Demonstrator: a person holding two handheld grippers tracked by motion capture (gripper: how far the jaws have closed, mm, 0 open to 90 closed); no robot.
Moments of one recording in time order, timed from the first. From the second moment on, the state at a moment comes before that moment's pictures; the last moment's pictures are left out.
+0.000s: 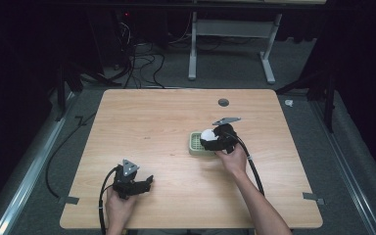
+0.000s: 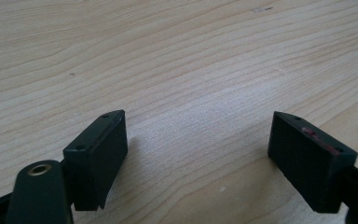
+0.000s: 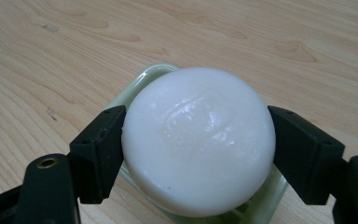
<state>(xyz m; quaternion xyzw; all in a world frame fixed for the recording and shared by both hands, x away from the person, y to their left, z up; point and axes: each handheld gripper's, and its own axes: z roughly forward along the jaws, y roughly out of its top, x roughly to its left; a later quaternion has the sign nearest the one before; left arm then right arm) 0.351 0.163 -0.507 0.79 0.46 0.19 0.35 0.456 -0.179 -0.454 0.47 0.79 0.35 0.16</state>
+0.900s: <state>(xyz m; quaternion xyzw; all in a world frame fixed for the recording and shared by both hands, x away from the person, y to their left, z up) 0.351 0.163 -0.507 0.79 0.46 0.19 0.35 0.465 -0.175 -0.470 0.48 0.80 0.33 0.16</state>
